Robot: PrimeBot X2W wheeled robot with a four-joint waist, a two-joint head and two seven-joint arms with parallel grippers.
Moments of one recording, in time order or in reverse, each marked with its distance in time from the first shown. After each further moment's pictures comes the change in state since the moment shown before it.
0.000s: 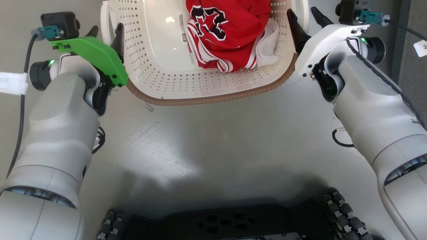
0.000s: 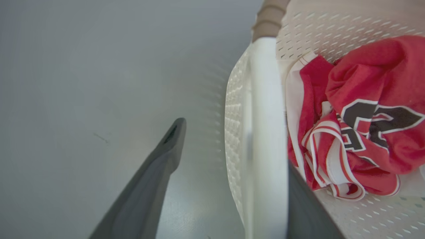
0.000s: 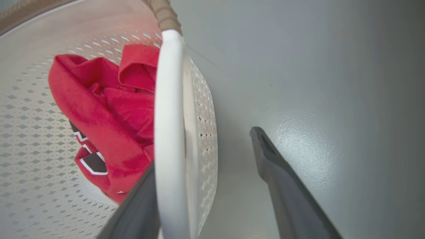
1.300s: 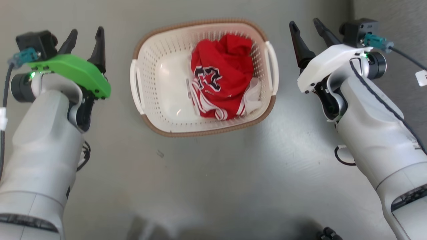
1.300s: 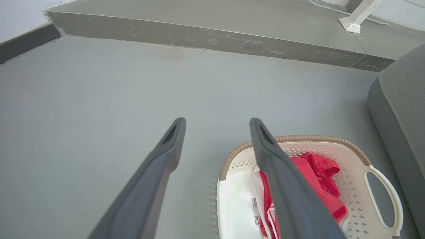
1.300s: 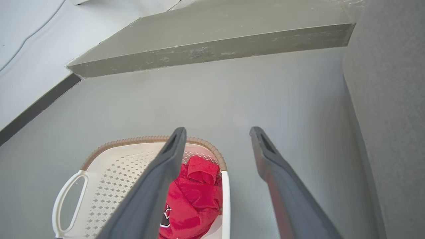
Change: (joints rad) left arm 0.145 0.100 0.070 -0.212 0.044 0.002 -0.102; right arm 0.190 -0.050 -0.120 -0.276 -0.112 -0.027 -0.003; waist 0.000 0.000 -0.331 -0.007
